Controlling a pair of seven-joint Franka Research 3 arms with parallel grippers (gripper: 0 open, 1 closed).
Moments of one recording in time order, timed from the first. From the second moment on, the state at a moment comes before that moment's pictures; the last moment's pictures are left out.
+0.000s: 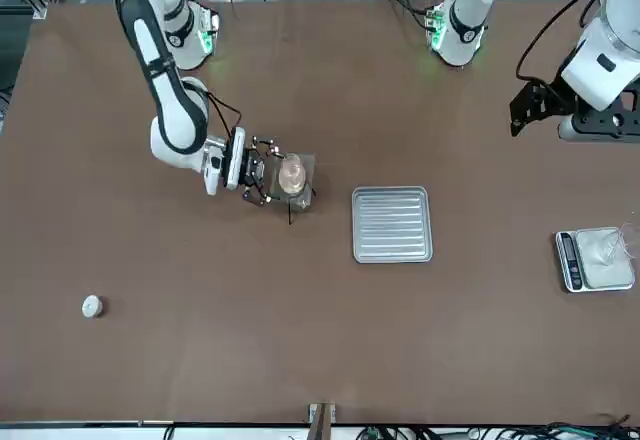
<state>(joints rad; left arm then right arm) -0.14 0.02 -0.05 -1.49 0.00 1.53 -0.14 0.40 0.28 0.02 -2.24 1.75 2.20 -2.18</state>
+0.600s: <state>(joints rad) -0.14 0.02 -0.05 -1.48 0.00 1.52 -0.14 0.20 0.23 0.12 -2.29 1.69 2.12 -2.19</state>
